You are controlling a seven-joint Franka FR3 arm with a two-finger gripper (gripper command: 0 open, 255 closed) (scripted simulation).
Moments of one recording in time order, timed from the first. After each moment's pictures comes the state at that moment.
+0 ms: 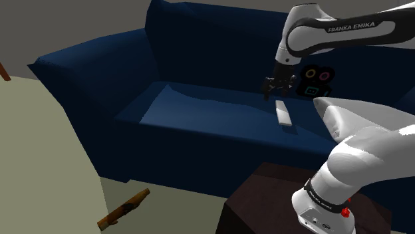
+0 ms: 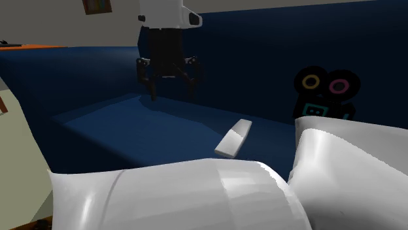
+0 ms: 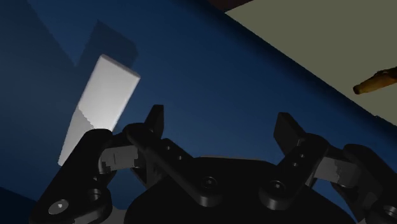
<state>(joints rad) -0.18 -0.66 -0.09 -2.55 -0.08 1.86 0.21</state>
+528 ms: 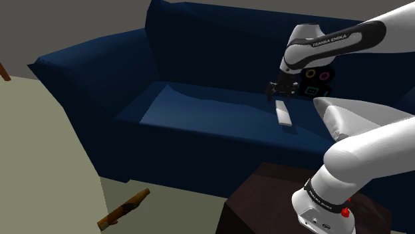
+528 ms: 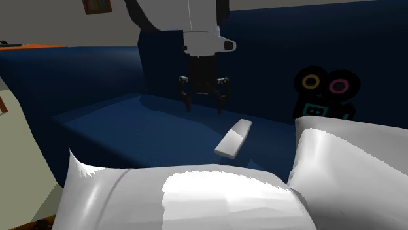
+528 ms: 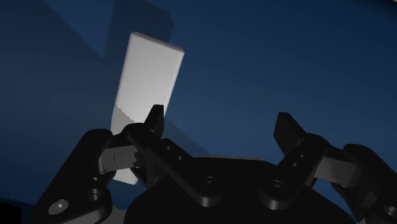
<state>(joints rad) -0.30 -0.49 -0.19 -2.58 -0.14 2.12 0.25</state>
